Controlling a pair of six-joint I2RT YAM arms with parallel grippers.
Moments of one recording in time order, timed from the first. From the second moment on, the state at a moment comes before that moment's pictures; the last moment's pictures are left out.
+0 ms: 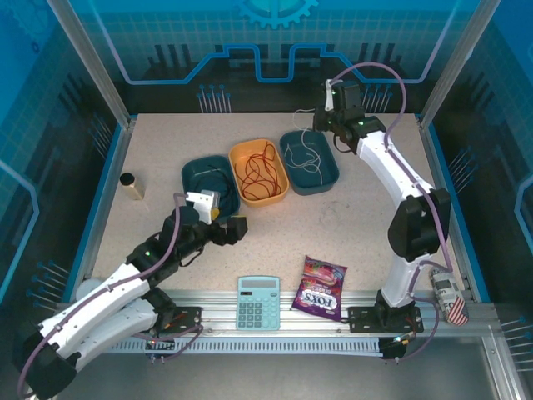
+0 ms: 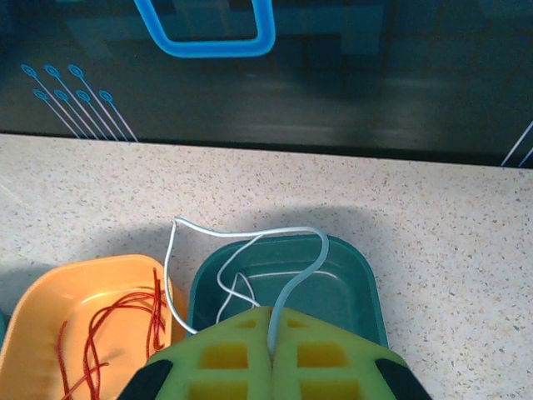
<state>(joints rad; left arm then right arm) -0.62 0.74 0.53 -0.23 -0.03 -0.48 0.29 1.85 1.74 -0.46 0.04 0.19</state>
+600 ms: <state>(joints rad) -0.62 0.74 0.52 -0.25 -0.06 -0.48 0.31 1.94 1.60 -0.45 0.07 0.20</state>
